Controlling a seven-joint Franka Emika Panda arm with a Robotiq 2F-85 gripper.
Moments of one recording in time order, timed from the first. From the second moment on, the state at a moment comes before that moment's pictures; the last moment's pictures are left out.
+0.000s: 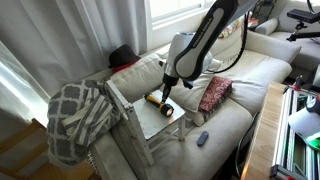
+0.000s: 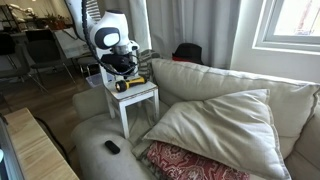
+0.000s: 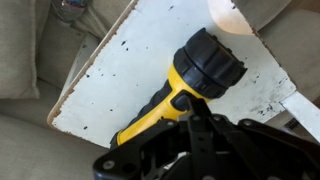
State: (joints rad) arm -0.11 0.65 0.37 -2.17 0.13 2.99 -0.43
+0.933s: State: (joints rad) arm -0.16 0.68 0.41 -2.17 0.08 3.04 -0.39
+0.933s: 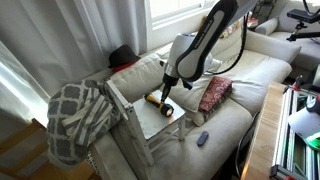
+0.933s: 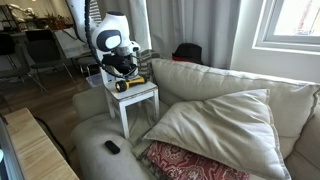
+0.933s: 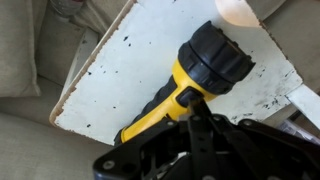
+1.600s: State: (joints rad) arm -0.18 0.72 0.42 -2.15 0.06 3.04 -0.39
